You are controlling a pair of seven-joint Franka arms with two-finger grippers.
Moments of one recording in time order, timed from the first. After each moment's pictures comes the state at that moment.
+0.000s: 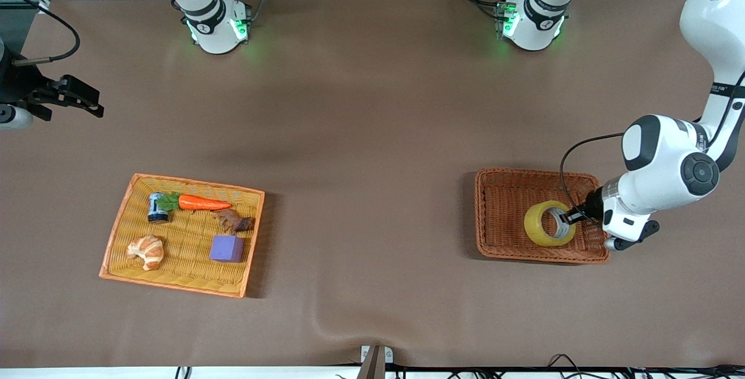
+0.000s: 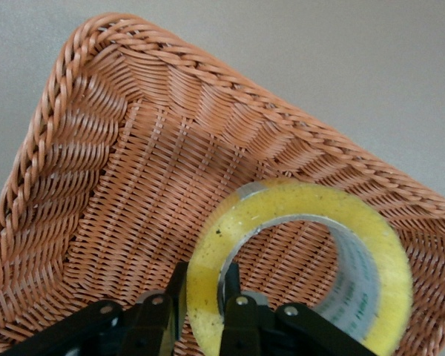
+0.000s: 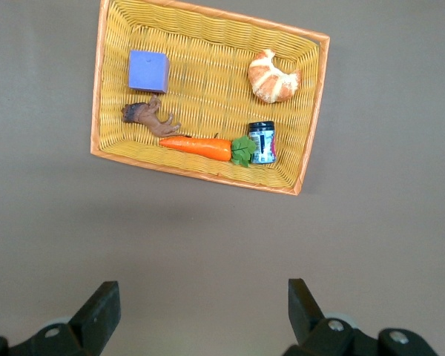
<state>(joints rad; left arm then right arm) 0.57 0.60 -0.68 -1.77 0.29 2.24 -0.61 0.01 -0.01 -0.01 -1.59 0.00 1.53 -0.07</state>
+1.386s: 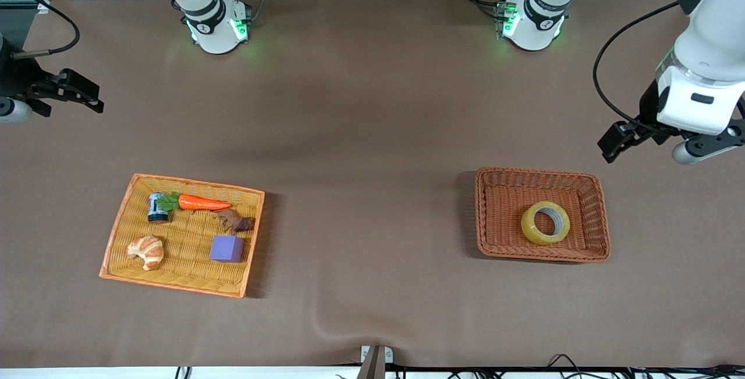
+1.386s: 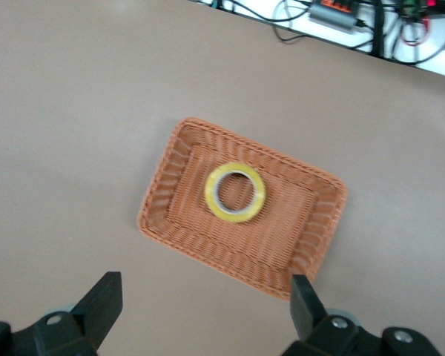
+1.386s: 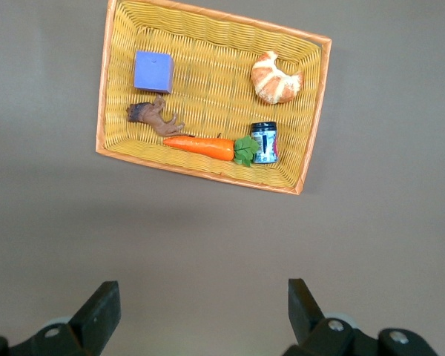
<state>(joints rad) 0.54 0.11 -0.82 -1.51 0.23 1.71 -0.61 0.01 -0.03 -0.01 -1.58 0.00 1.52 -0.07</state>
